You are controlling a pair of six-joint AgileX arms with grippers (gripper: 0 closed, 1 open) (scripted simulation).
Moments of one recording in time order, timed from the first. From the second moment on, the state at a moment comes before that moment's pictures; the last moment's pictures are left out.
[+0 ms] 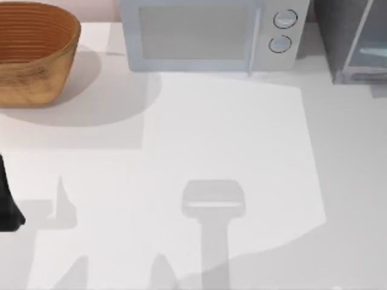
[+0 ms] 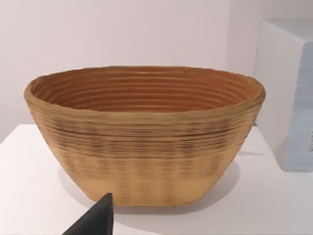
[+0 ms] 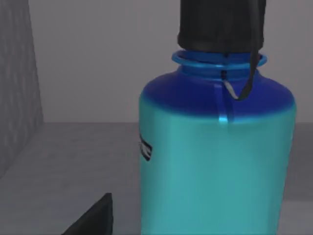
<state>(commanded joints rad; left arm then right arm) 0.00 0.00 0.00 0.00 0.00 0.00 -0.25 2.20 0.98 1.23 -0.21 0.01</state>
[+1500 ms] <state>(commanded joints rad) 0.00 0.00 0.00 0.00 0.00 0.00 -0.20 2.35 1.31 1.05 -0.17 0.01</state>
